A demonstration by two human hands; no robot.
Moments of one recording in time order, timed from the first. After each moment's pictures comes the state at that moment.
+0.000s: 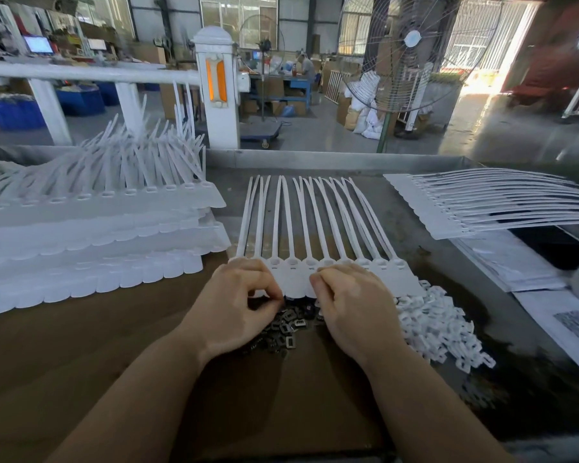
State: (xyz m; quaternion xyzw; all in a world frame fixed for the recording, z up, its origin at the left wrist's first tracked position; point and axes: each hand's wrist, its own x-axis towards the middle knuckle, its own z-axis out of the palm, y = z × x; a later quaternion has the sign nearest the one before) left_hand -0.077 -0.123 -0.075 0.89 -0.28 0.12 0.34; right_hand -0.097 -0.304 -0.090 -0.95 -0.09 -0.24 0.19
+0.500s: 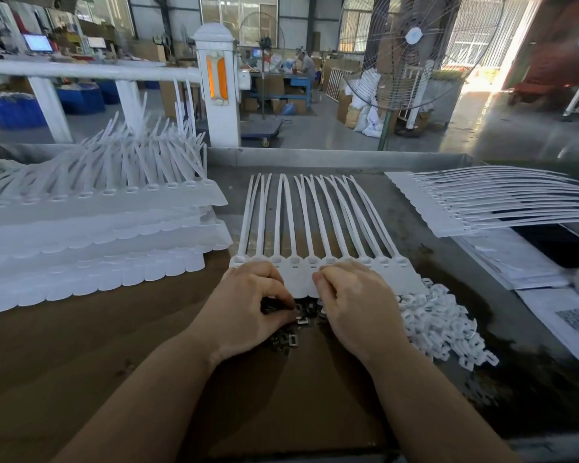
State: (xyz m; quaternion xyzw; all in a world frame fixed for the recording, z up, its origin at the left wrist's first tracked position) left_hand -0.076 -0.128 -0.082 0.90 -0.30 0.10 0.30; right_hand -0.098 -0.303 -0.090 -0.95 -0.08 -0.24 0.19
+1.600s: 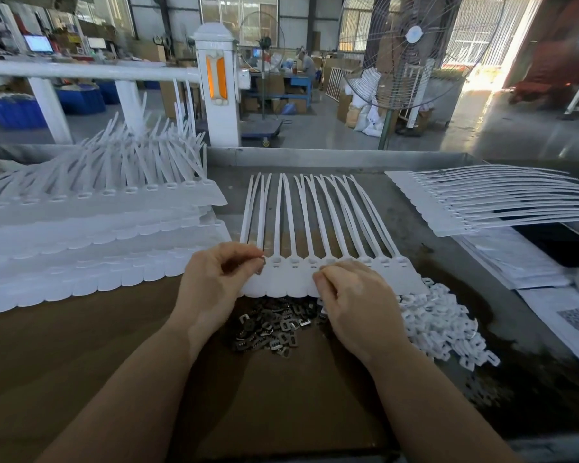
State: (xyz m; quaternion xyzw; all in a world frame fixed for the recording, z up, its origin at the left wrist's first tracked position) left_hand -0.070 -0.121 -0.072 0.80 -0.10 0.12 0.58; right_hand -0.097 -0.305 -0.091 -0.94 -0.10 -0.26 0.21
